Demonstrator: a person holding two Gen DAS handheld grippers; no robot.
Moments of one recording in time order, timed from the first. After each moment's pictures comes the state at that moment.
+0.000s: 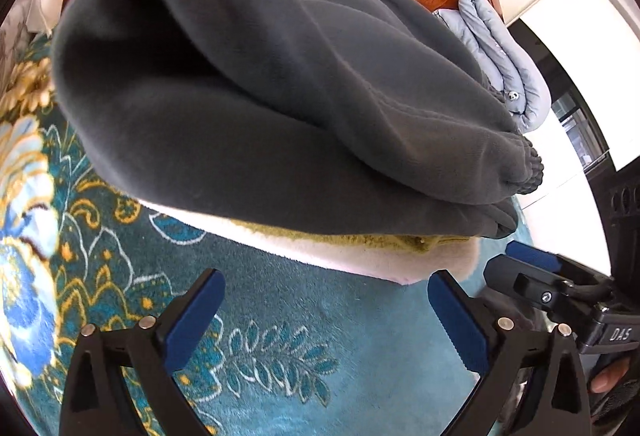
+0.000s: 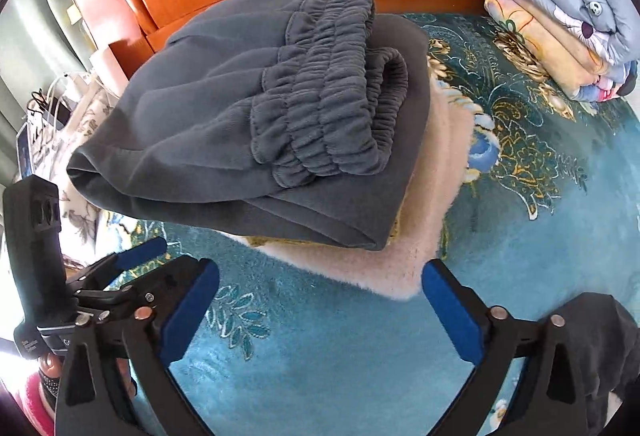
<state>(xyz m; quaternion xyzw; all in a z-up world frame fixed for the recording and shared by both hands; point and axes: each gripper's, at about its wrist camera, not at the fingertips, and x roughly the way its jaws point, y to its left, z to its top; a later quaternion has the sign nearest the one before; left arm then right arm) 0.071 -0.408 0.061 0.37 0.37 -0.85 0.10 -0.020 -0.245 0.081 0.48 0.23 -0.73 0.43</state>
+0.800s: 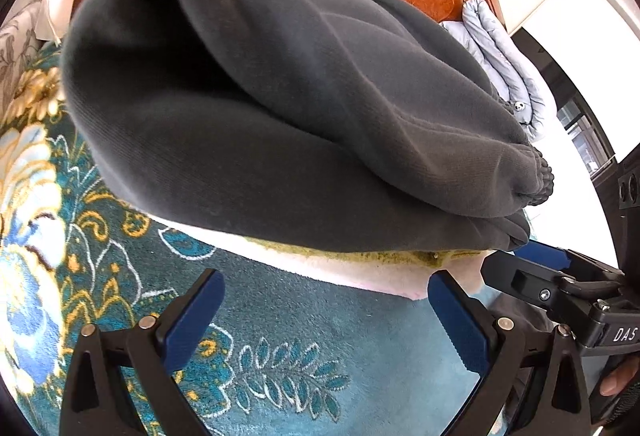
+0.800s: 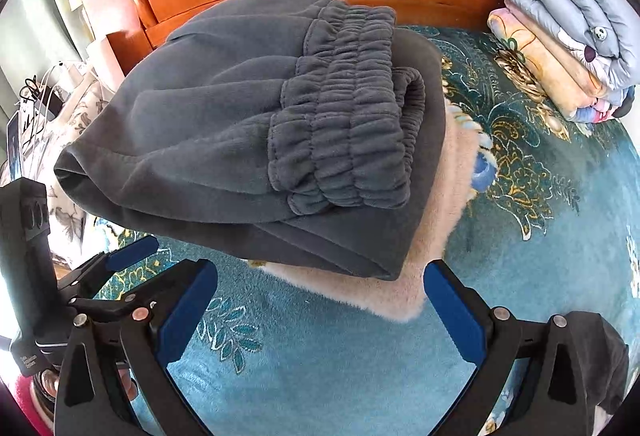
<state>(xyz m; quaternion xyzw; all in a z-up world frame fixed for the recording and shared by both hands) 0.064 -0.400 0.056 0.35 0.36 -0.86 0.12 -0.016 -0.263 0.080 0.46 0.25 -0.74 0.42</state>
